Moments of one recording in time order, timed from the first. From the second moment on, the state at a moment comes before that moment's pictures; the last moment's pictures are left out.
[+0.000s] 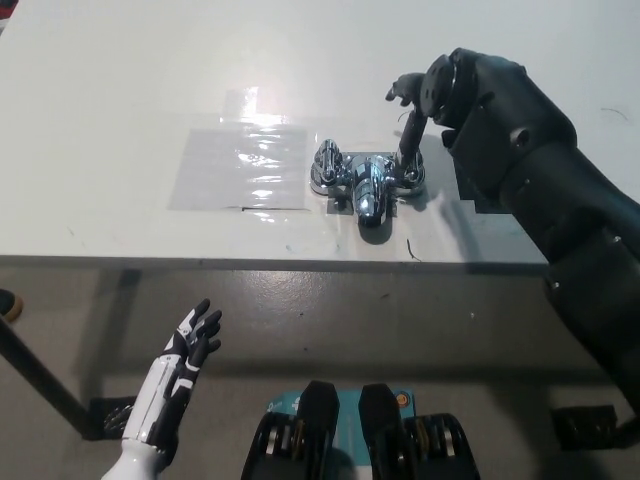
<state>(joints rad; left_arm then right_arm) 0.04 0.09 -0.03 -0.10 -0.01 -0.08 -0.09 -1.39 -0.09 0.59 1.26 -0.50 0.40 0.47</state>
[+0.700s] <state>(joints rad) 0.04 0.09 -0.03 -0.10 -0.01 -0.08 -0.09 -1.39 -0.10 0.65 1.31 -0.54 0.39 0.46</state>
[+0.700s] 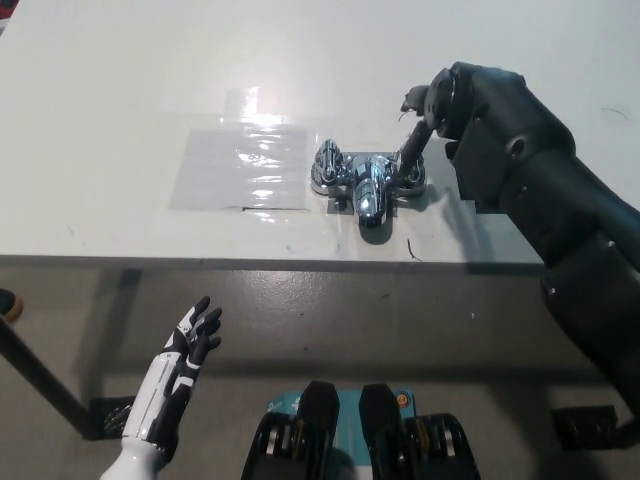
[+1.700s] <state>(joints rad) 0.03 0.09 -0.03 -0.10 -0.02 -0.08 -0.10 -1.41 -0.15 0.70 1.39 -0.57 0.30 0.60</state>
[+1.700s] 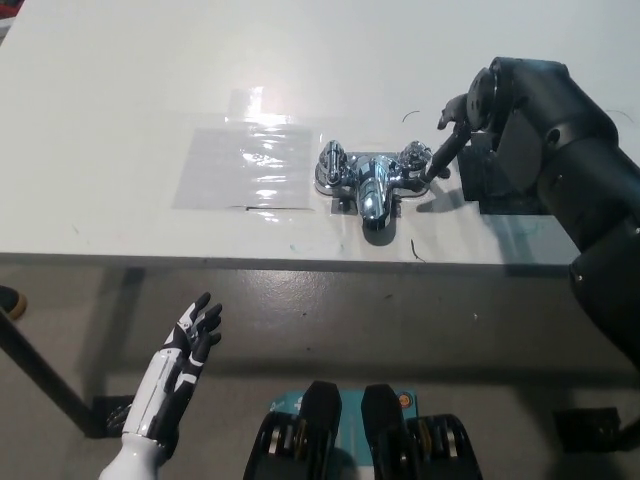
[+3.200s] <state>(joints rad) 0.02 0.09 -0.03 -0.10 -0.02 -0.08 -0.10 -1.42 -0.33 0.83 1.38 -0.69 0.32 0.49</state>
